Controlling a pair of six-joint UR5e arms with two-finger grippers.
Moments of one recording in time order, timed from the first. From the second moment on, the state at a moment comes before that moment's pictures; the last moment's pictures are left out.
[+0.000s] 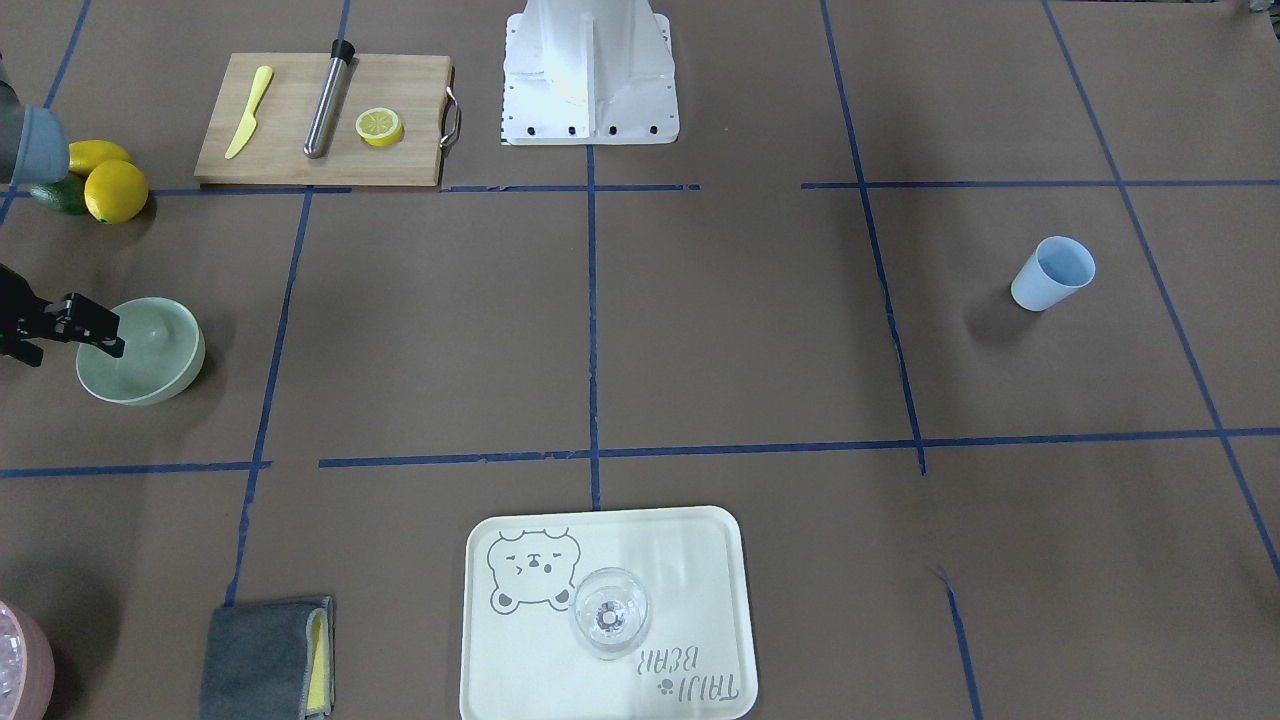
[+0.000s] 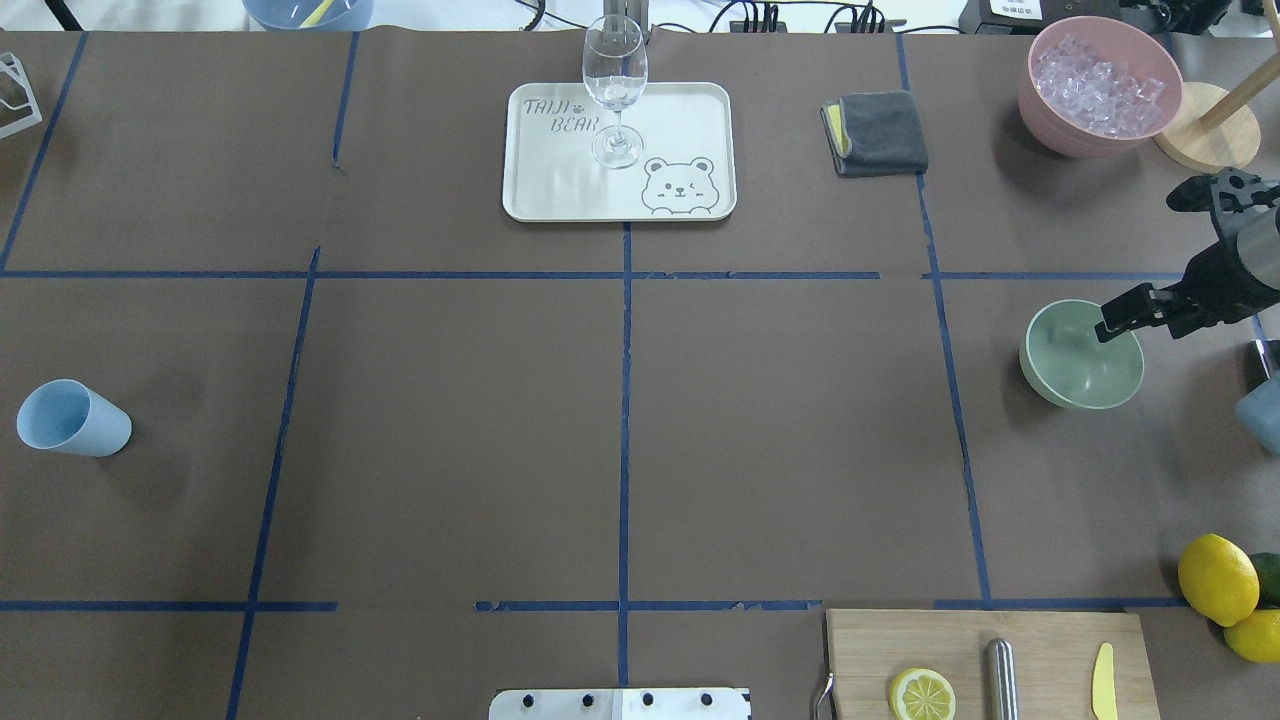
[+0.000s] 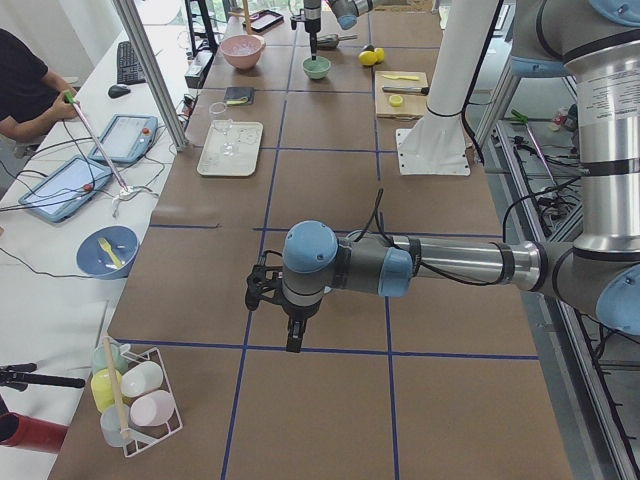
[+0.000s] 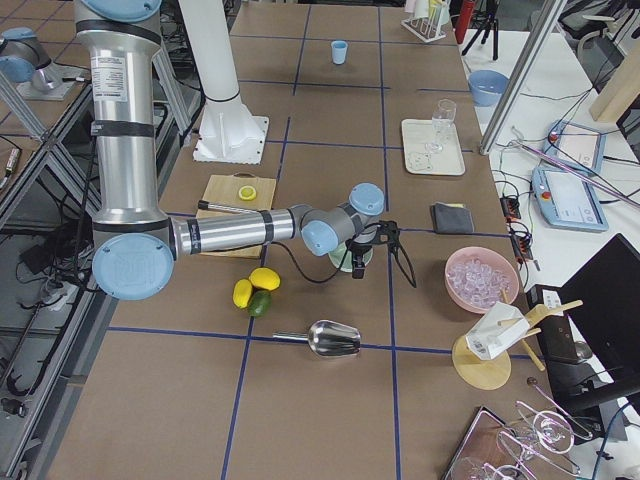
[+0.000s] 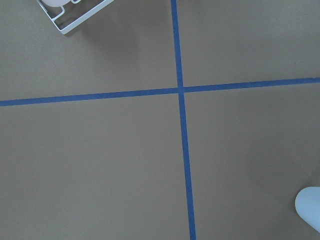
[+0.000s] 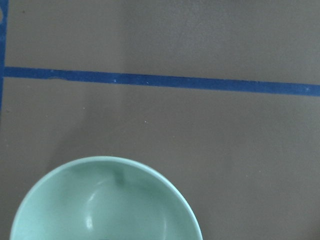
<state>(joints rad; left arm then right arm) -1.63 -1.40 -1.81 -1.66 -2.36 0.01 1.05 -1.56 1.64 -1.17 2.26 0.64</state>
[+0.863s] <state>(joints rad) -1.63 -1.40 -1.82 -1.66 -2.36 0.02 1.02 -1.56 1.60 -1.17 2.23 0.67</state>
